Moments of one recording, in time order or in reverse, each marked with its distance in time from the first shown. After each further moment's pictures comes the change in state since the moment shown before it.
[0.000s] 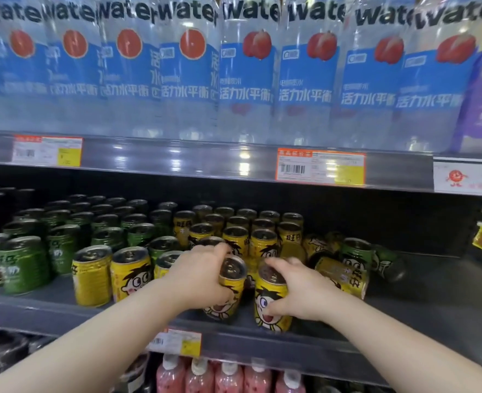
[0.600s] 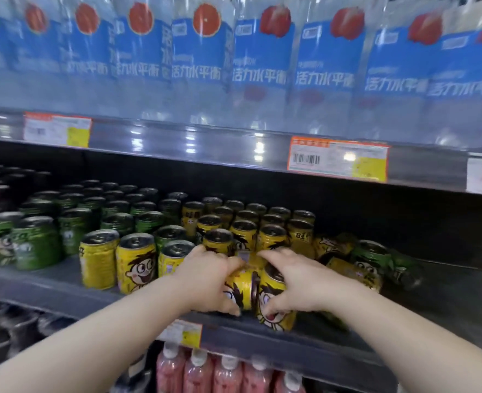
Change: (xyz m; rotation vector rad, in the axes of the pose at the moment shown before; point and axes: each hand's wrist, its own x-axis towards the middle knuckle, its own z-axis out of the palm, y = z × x) left_hand 0.004 -0.001 0.021 0.234 -0.042 0.144; right_hand 0.013 -0.005 -0.011 -0.158 -0.100 -0.180
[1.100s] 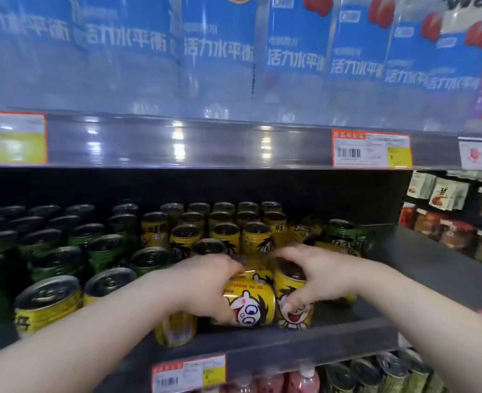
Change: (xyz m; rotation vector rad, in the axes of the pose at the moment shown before) left_hand 0.027 -0.057 -0.011 -0.180 -0.167 0.399; right_hand 0.004 -0.020 -0.006 0.086 -0.016 0.325
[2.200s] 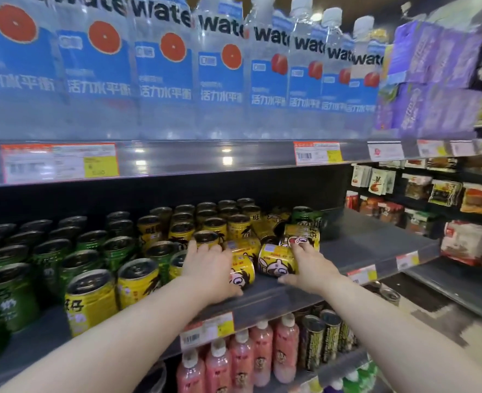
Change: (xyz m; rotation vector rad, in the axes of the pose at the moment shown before) left_hand -0.039 0.020 0.014 0.212 0.177 -0.104; right_hand -0.041 -0.016 0.066 0.017 0.341 0.546
